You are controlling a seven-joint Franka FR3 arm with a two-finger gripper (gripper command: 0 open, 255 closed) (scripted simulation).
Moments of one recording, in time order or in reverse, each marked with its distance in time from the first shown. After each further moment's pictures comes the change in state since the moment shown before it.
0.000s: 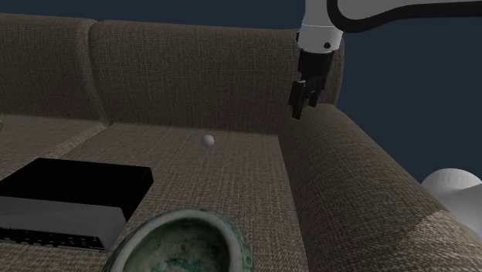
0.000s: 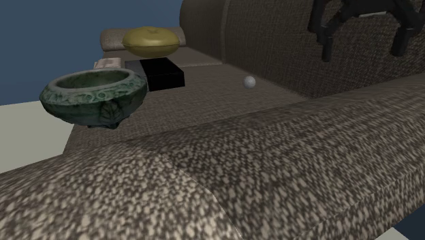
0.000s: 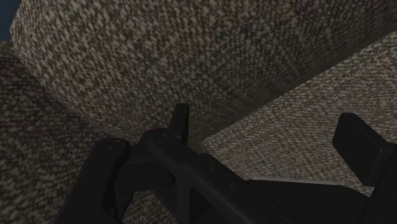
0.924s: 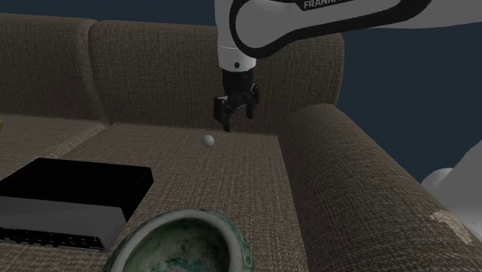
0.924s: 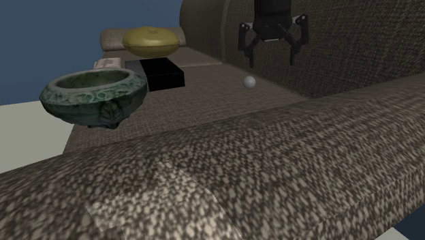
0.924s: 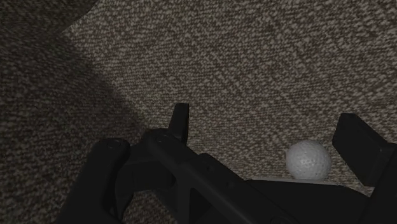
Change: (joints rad) arm 0.011 0.478 0.230 0.302 -0.031 0.147 0.316
